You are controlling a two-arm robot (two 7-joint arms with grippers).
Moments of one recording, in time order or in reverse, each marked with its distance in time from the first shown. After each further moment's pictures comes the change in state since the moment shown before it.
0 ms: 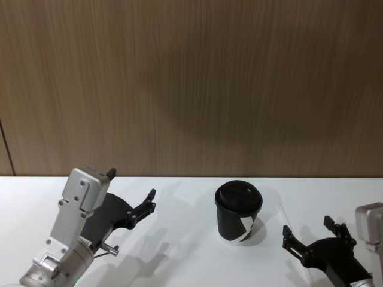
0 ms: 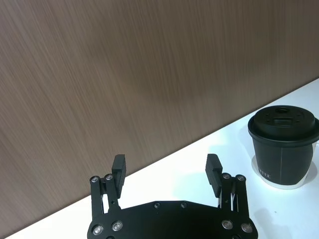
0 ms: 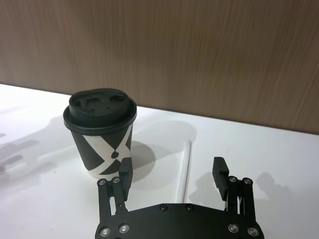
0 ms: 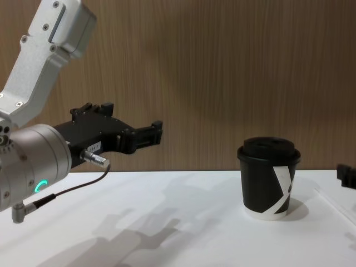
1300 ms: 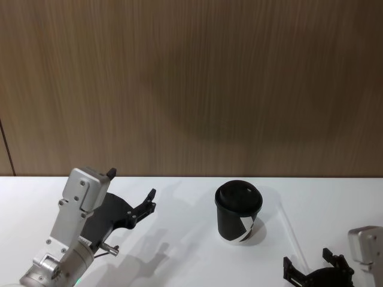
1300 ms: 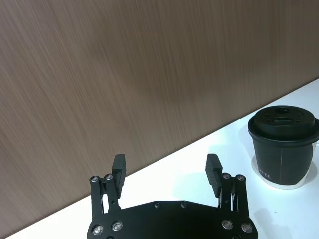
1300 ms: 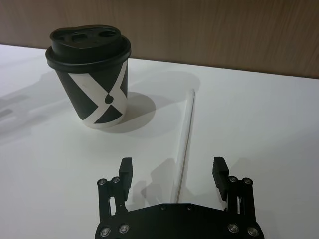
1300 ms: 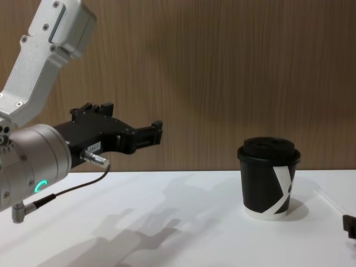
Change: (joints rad) left arm 0.000 0.000 0.000 0.000 0.000 0.000 0.000; right arm -0.043 -0.022 0.023 0.034 0.000 0.086 0.029
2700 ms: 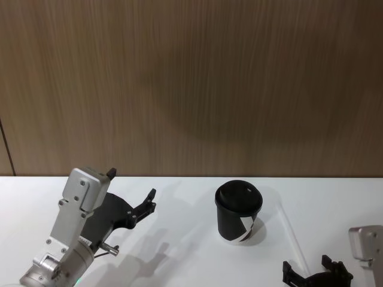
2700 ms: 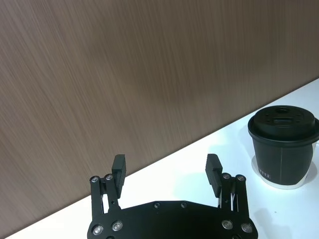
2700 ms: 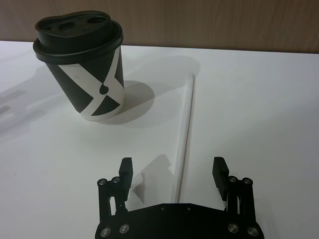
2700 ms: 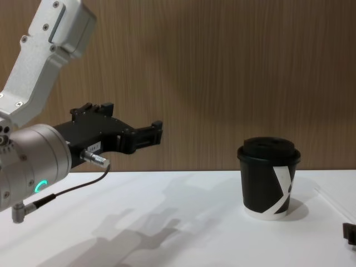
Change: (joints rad) left arm 0.000 0.000 0.000 0.000 0.000 0.000 0.000; right arm 0.002 -0.043 0.033 -0.010 0.012 0.096 0.017
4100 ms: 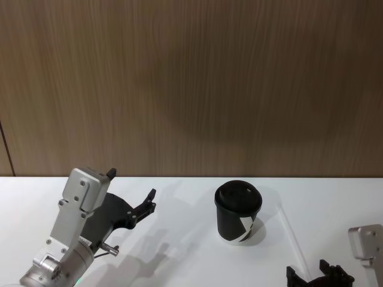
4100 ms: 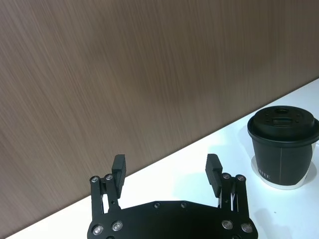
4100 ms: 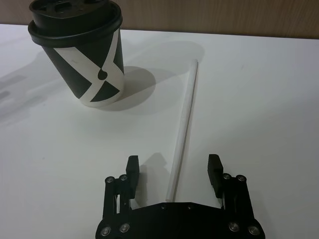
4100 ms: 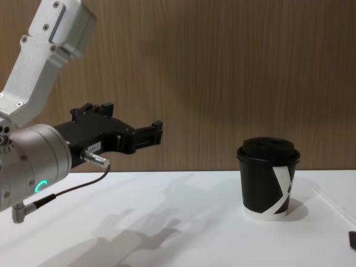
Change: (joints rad) left arm 0.000 0.000 0.000 0.000 0.000 0.000 0.000; right arm 0.007 0.011 0.022 -0.004 -0.006 0.078 0.057
